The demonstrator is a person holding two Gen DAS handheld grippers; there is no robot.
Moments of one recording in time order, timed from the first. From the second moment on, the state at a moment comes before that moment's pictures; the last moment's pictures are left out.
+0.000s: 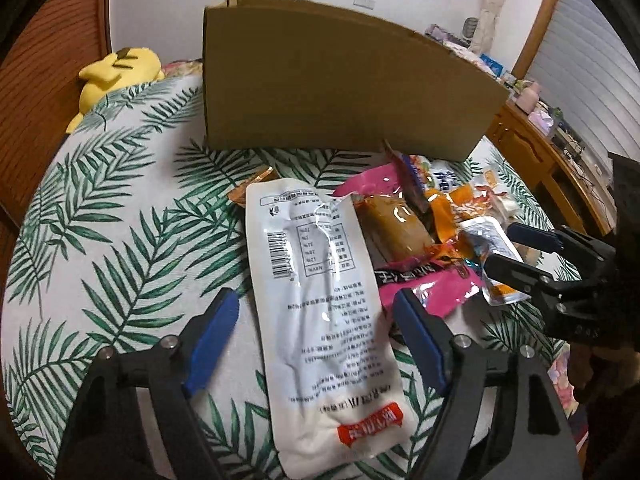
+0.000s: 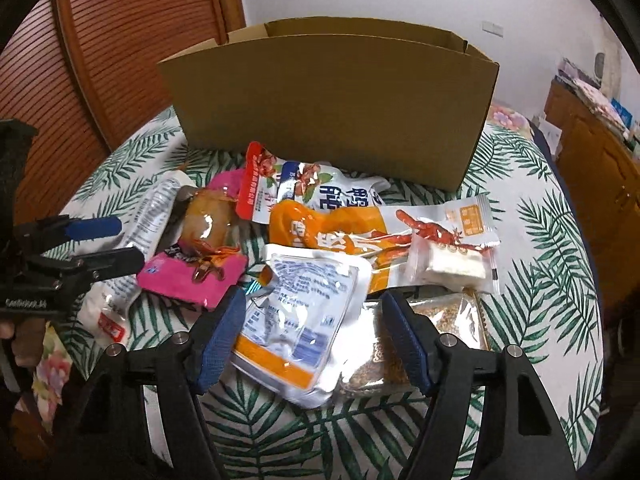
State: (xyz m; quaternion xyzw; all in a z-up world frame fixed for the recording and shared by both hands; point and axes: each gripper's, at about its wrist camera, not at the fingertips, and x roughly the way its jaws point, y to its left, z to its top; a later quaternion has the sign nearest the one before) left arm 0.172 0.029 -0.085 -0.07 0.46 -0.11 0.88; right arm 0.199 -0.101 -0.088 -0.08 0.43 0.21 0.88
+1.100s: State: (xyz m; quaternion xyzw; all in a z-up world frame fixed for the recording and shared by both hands) left arm 0.149 0.055 -0.072 -0.09 0.41 -0.12 0.90; right arm 0.182 -0.087 -0.086 -0.11 0.40 0.21 0.88
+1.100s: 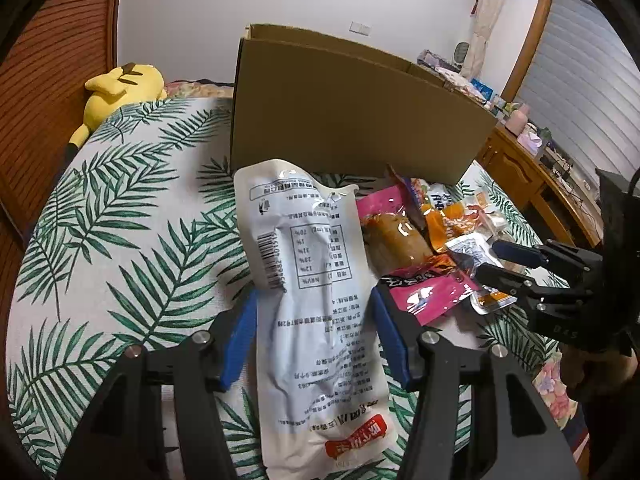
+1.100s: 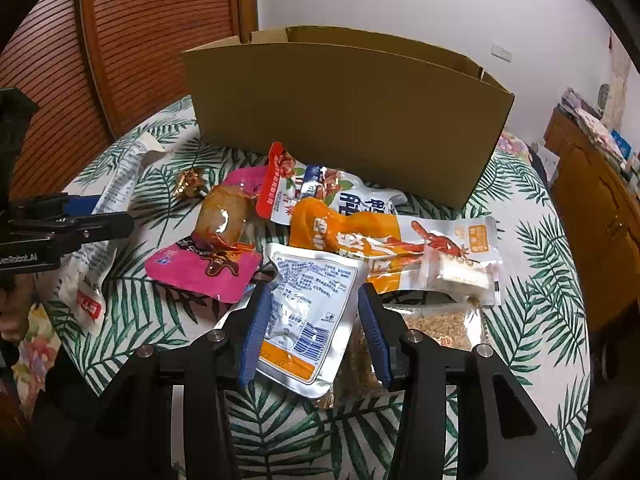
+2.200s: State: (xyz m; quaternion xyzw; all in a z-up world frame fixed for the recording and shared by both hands) left arm 0.139 0.045 -0.054 -0.08 0.38 -0.13 0.91; right arm 0.181 -0.070 -0.093 -0.15 0.40 0.23 0.87
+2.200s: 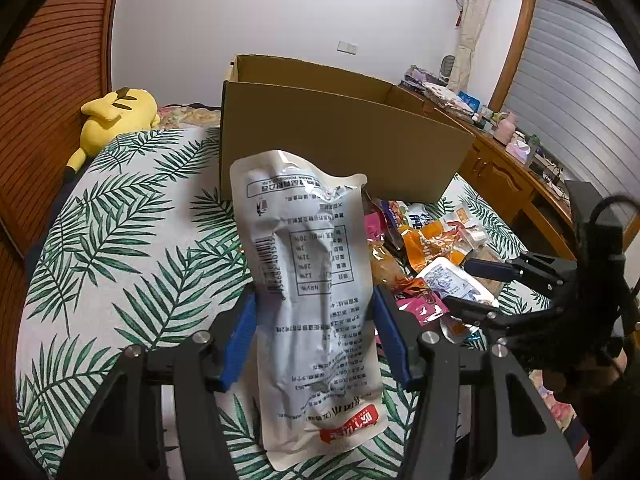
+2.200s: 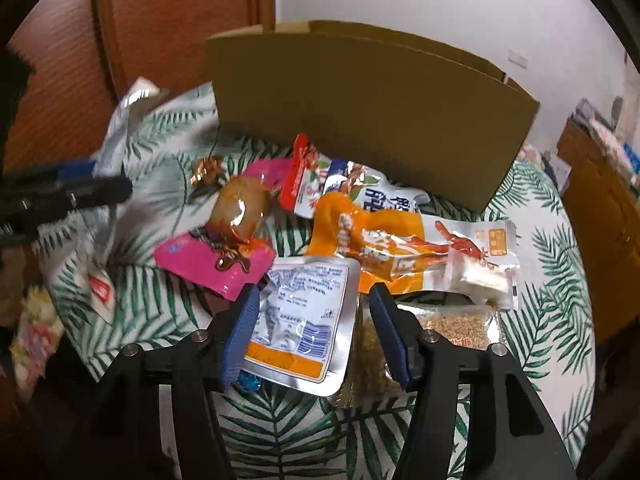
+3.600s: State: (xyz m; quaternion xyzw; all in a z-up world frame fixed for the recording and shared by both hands) left arm 0.190 0.029 0.036 -0.06 0.29 -0.19 0.94; right arm 0.199 -0.109 0.003 -0.10 0.28 0.23 0.93
